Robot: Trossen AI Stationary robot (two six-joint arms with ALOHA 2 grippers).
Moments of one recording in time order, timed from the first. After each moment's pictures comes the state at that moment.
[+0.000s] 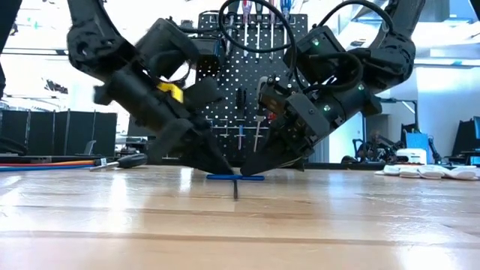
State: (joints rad) left arm -0.09 1.84 0.68 0.51 -0.16 0.08; right arm 0.04 1.96 0.78 0.57 -0.09 0.18
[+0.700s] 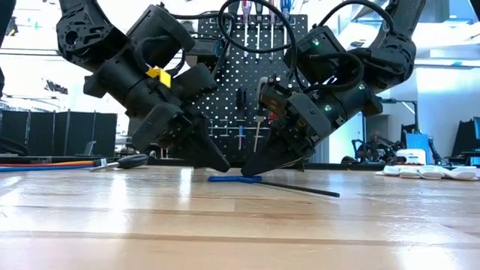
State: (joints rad) left arm -0.12 1.81 0.68 0.52 -0.16 0.05; right arm 0.04 1.96 0.78 0.56 -0.09 0.18
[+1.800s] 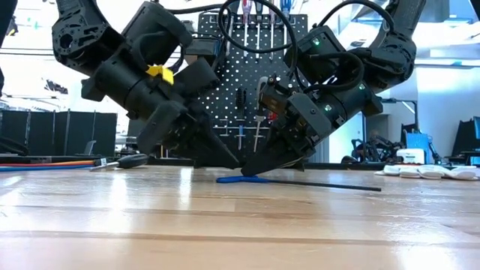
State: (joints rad) left arm -0.16 1.85 0.68 0.64 -0.19 0.05; right arm 0.04 1.96 0.78 0.56 -0.09 0.18
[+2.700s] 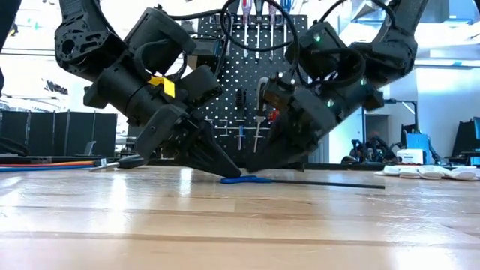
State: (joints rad) left arm -0.16 1.91 0.69 0.61 -0.14 -0.01; right arm 0.04 1.90 0.78 0.51 -0.10 0.17
